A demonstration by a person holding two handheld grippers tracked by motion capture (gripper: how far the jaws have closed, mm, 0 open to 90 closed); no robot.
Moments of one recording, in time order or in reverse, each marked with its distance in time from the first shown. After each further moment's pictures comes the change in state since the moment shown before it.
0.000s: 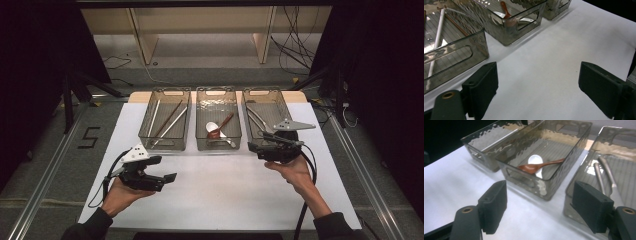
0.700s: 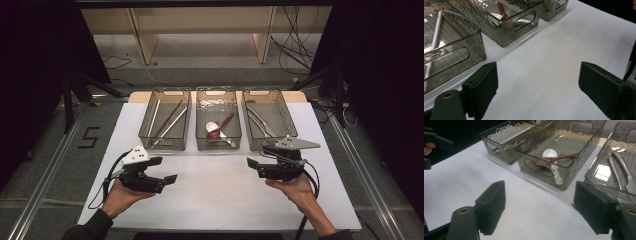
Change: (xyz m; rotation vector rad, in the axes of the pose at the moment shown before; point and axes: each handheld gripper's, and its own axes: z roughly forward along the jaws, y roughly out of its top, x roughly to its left) left arm -0.004 -0.001 -0.003 -0.018 -0.010 0.007; right arm 0.026 -0.029 -0.021 -0.033 0.043 -0.021
